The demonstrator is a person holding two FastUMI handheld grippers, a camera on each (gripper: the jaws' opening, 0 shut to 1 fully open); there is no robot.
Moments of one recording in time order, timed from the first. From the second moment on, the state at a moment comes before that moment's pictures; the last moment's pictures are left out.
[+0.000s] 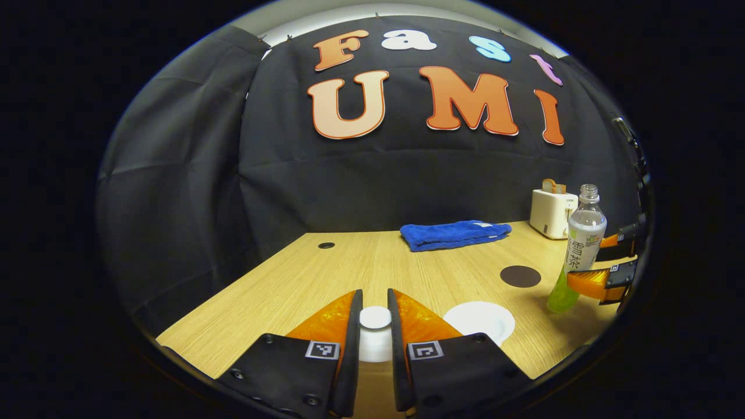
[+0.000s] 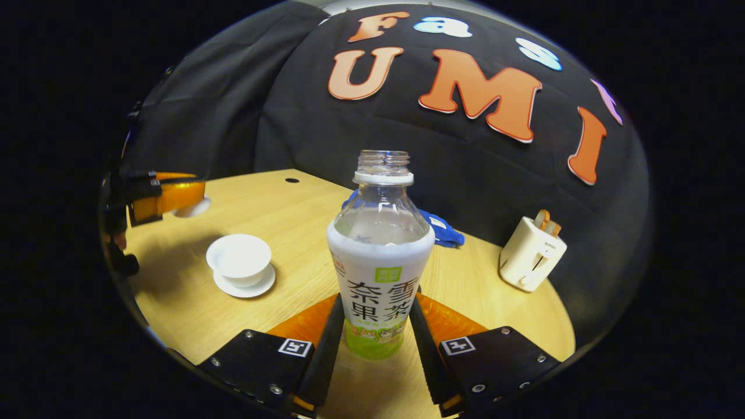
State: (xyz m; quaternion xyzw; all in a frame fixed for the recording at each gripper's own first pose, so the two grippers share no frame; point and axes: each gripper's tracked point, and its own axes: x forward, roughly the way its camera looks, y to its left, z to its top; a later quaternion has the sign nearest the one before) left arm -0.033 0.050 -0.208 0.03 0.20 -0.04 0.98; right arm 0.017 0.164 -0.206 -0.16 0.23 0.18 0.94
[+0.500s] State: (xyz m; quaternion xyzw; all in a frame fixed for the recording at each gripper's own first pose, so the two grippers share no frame) left arm -0.042 0.080 -0.212 0.03 0.20 -0.02 0.98; right arm 0.035 0.175 -0.180 -0.38 0.15 0.17 0.90
